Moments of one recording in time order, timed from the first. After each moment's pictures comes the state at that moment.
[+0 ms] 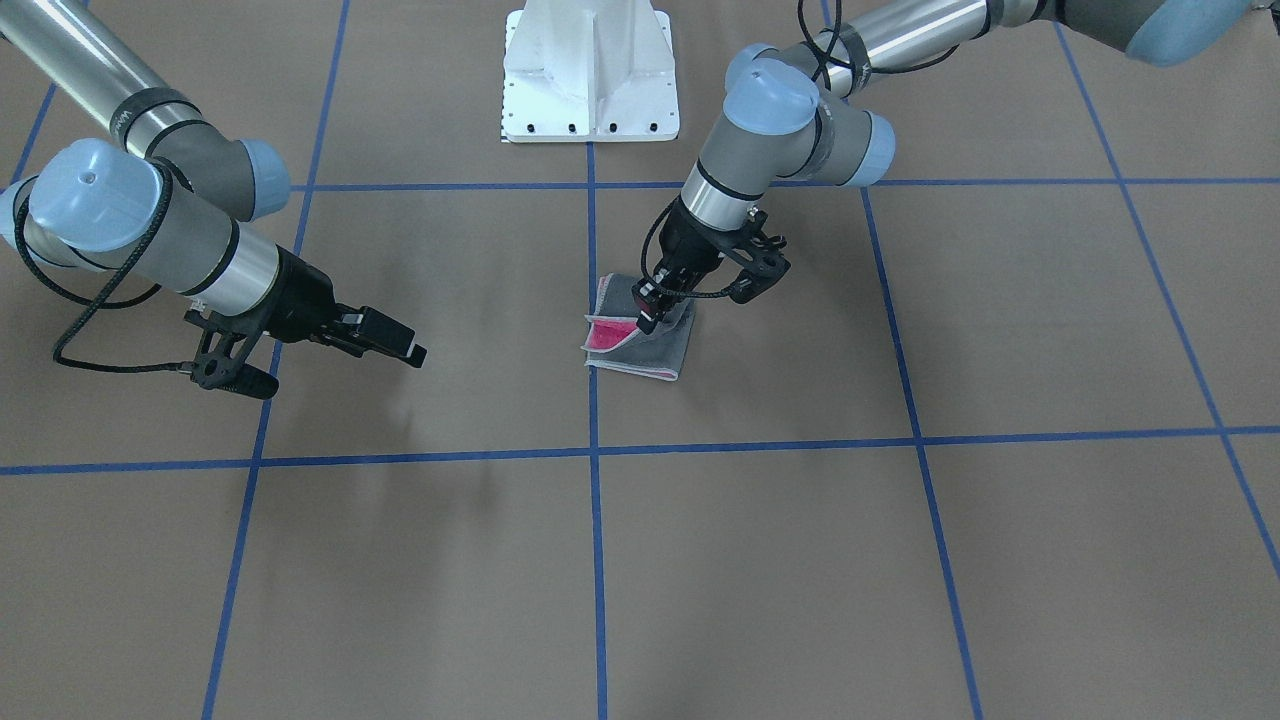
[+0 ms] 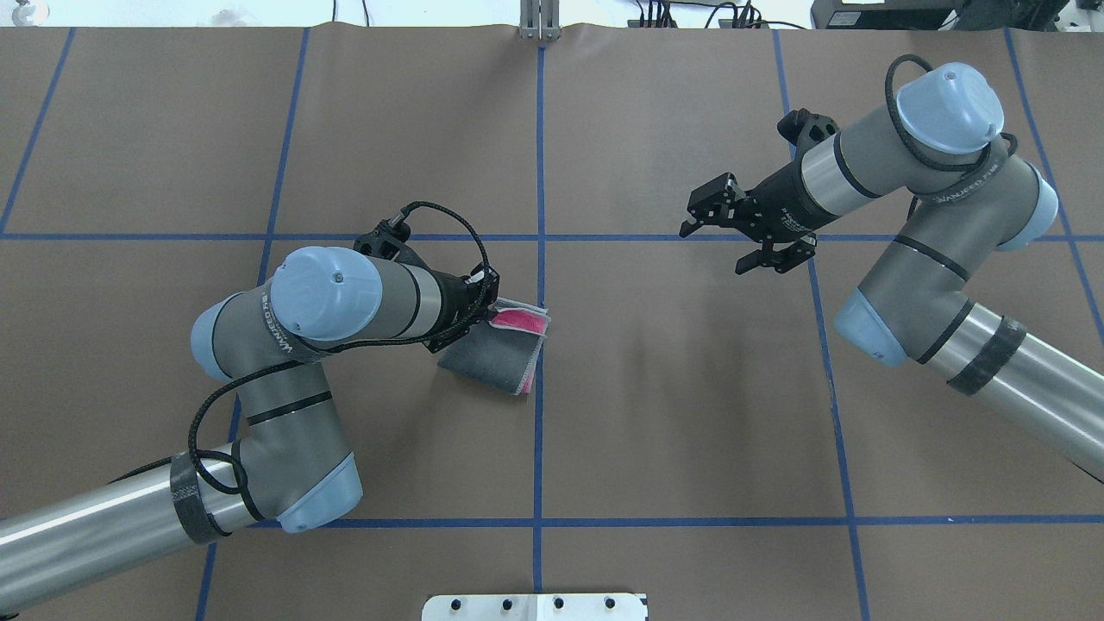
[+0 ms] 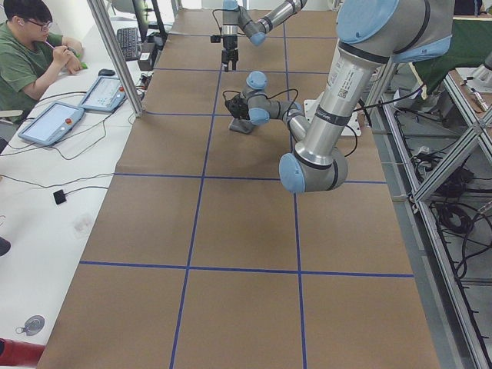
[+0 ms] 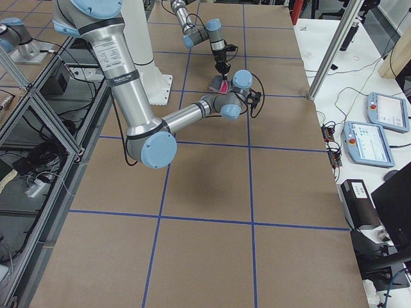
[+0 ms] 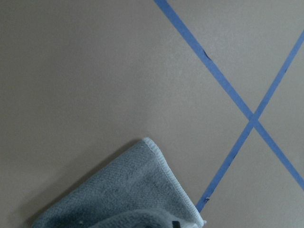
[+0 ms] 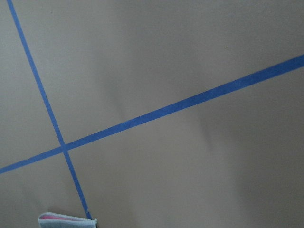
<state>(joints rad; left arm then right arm) -0.49 -2.14 -1.58 -2.18 -1.72 -2.08 0.84 -1.16 1.54 -0.85 2.33 1.59</state>
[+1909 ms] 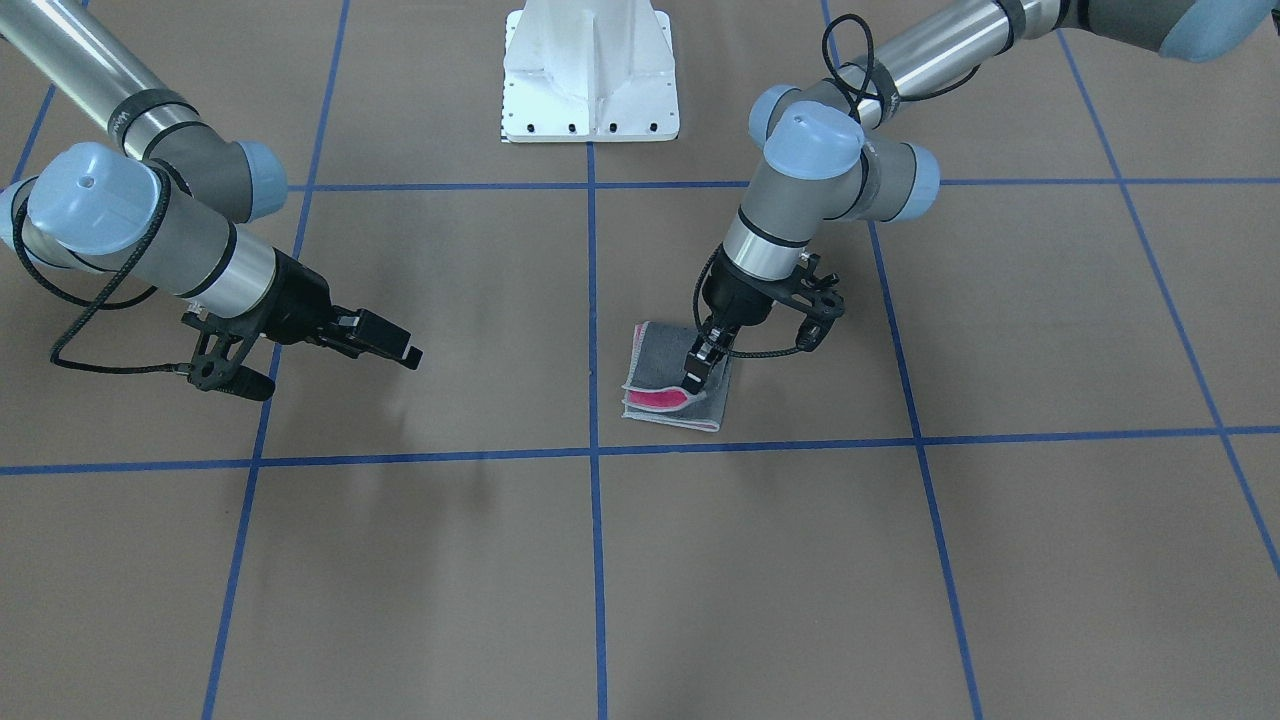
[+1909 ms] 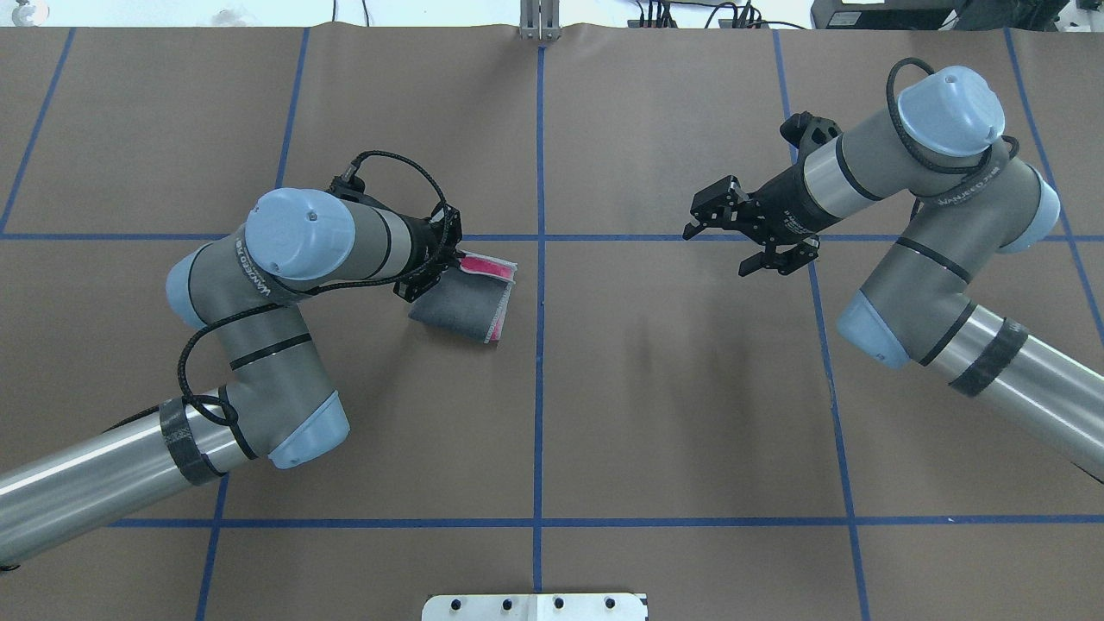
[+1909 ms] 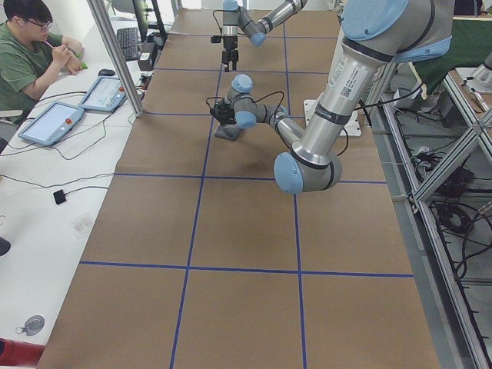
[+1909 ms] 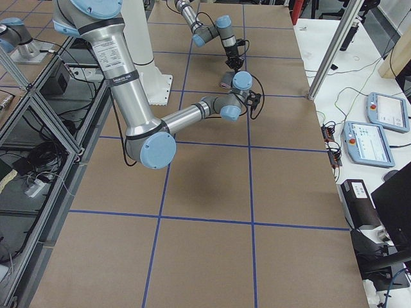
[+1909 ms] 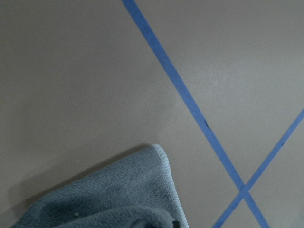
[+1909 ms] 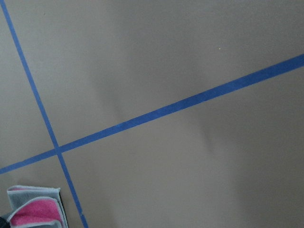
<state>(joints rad) -0.60 -2.16 -1.51 -2.19 -1.72 -2.24 0.84 -1.17 1.54 -0.85 2.33 1.59</state>
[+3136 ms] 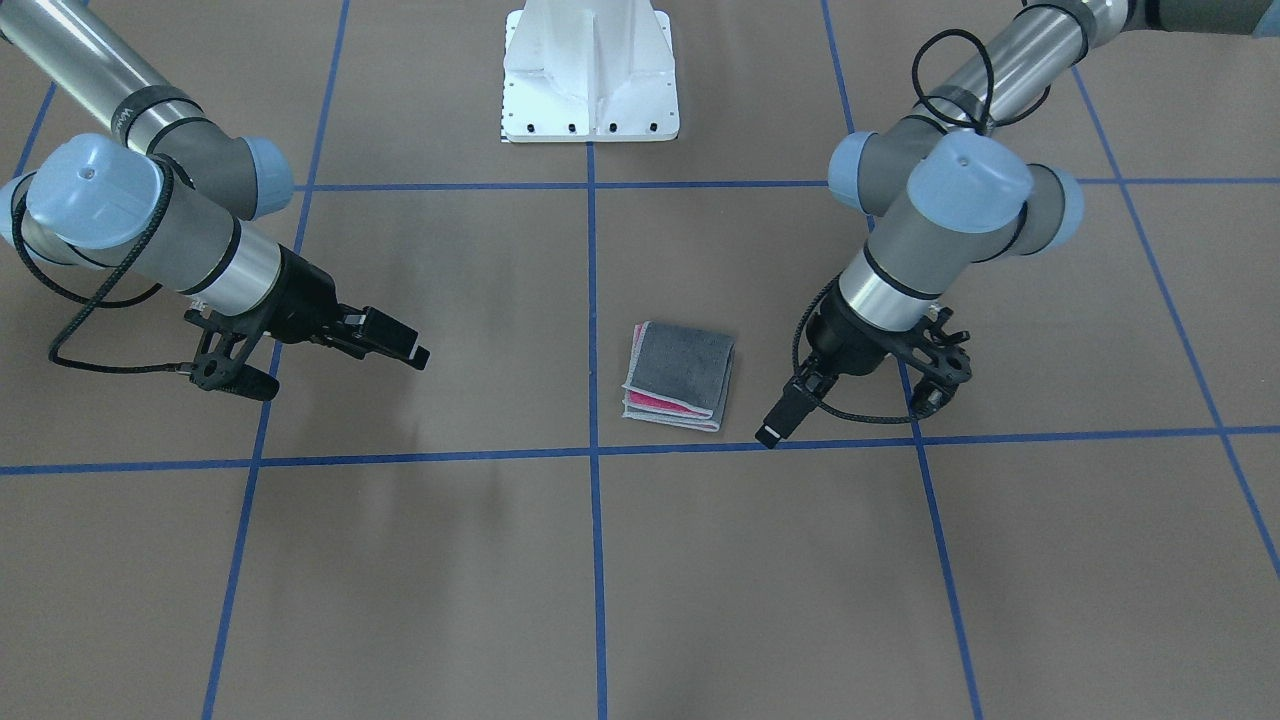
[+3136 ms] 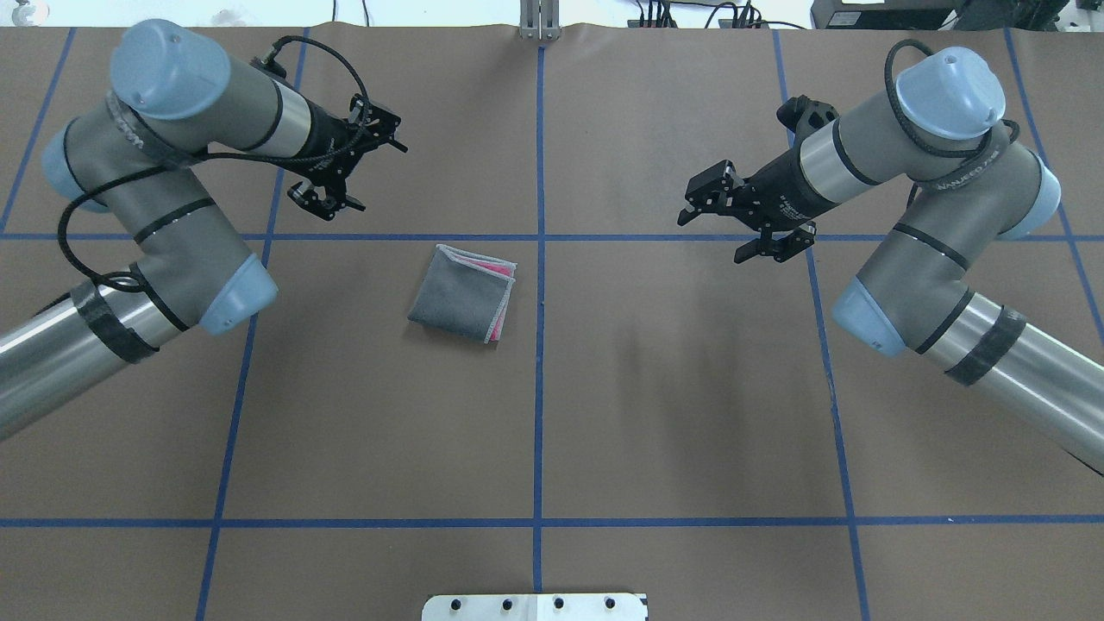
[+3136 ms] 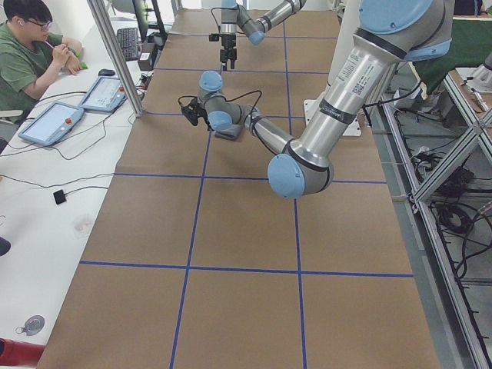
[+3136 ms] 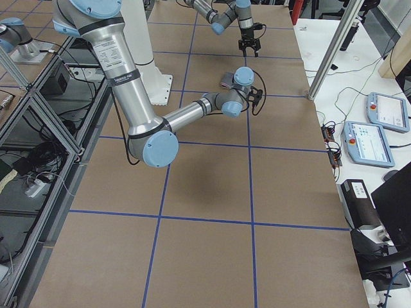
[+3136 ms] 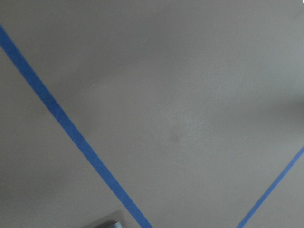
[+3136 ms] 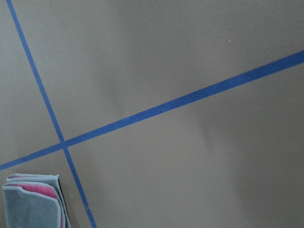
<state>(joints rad) -0.87 -2.15 -1.48 -2.17 -2.08 -1.92 0.87 -1.14 1.55 -0.89 2.32 1.58</state>
